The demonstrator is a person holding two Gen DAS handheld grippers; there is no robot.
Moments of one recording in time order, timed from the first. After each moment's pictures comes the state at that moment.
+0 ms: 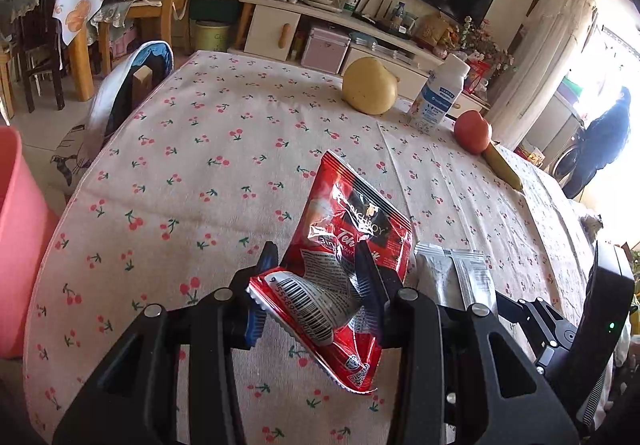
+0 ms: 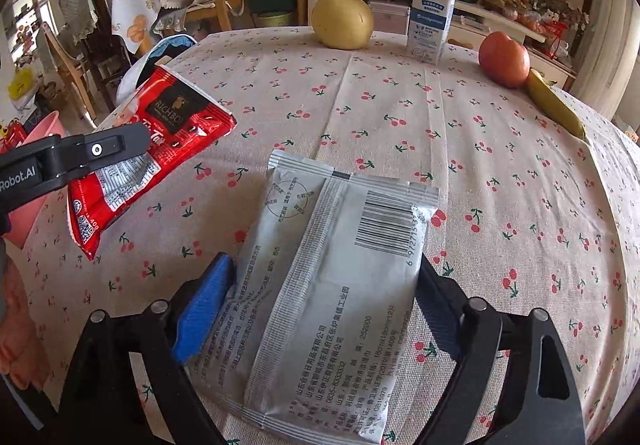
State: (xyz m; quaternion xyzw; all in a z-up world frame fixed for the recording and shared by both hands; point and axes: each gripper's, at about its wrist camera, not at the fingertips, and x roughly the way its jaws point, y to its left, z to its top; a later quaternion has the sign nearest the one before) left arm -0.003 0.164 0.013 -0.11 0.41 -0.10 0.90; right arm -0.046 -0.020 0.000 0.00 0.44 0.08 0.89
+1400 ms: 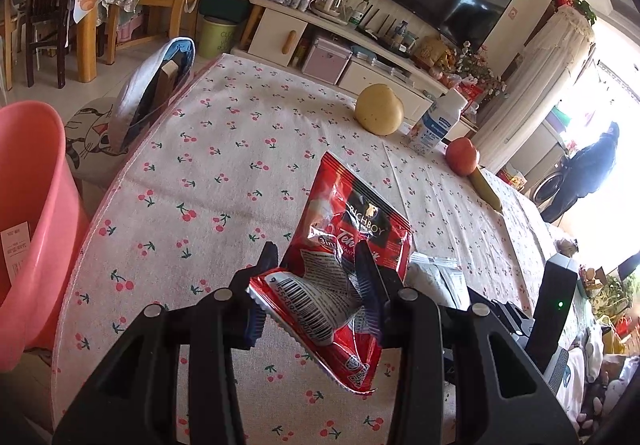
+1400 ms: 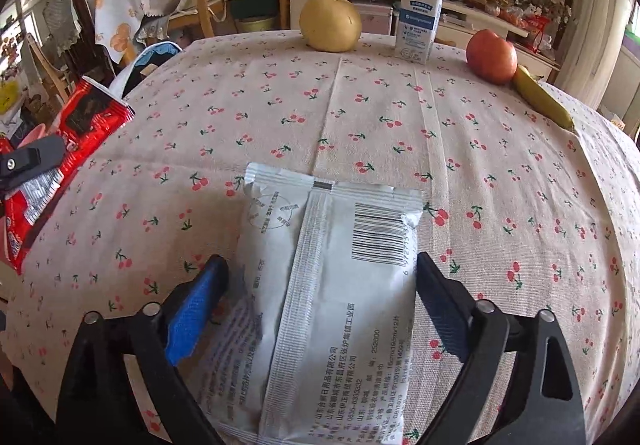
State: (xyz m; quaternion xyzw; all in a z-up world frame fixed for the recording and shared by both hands) left arm -0.018 0.218 0.027 -0.16 0.40 -0.12 0.89; right arm -0.043 -0.009 0.000 0.01 0.44 0.05 0.90
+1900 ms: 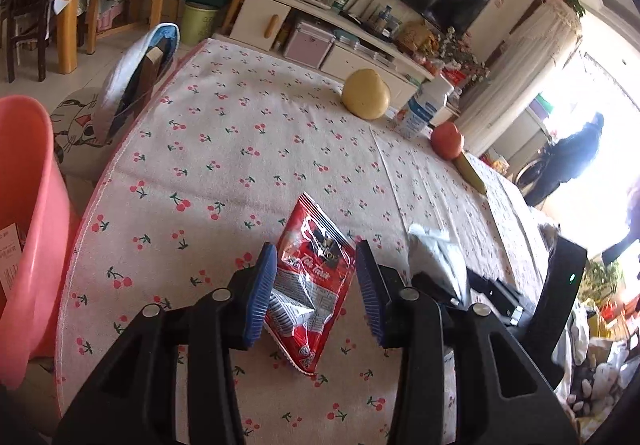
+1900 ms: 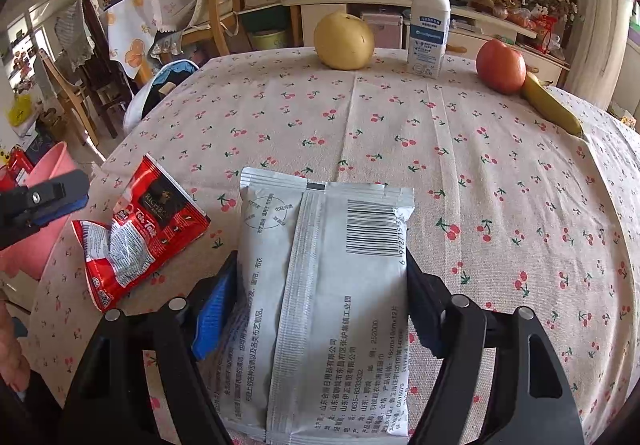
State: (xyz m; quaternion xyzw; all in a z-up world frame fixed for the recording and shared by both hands) left arm -0.016 0.222 0.023 -0.15 0.43 -0.18 0.87; right arm -0.048 -0.011 0.020 0.04 0.42 0.07 0.91
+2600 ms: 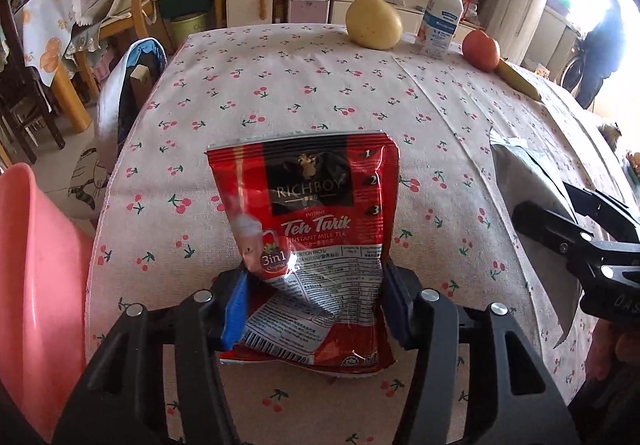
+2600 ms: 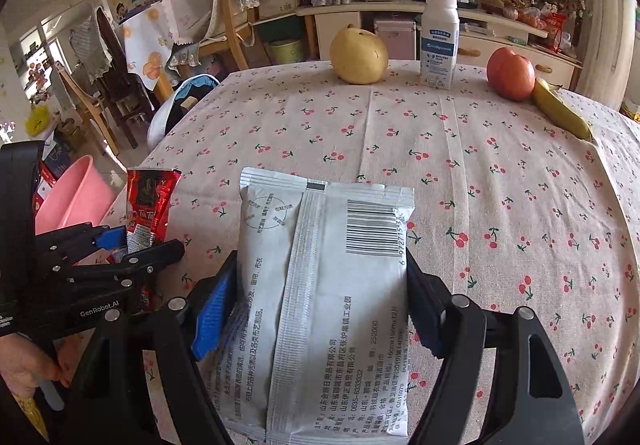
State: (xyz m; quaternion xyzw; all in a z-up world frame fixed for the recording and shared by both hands) left arm -0.002 0.189 -0.008 0.02 0.46 -0.13 0.88; right arm -0.056 -0.010 0.032 0.05 0.41 0.11 0.91
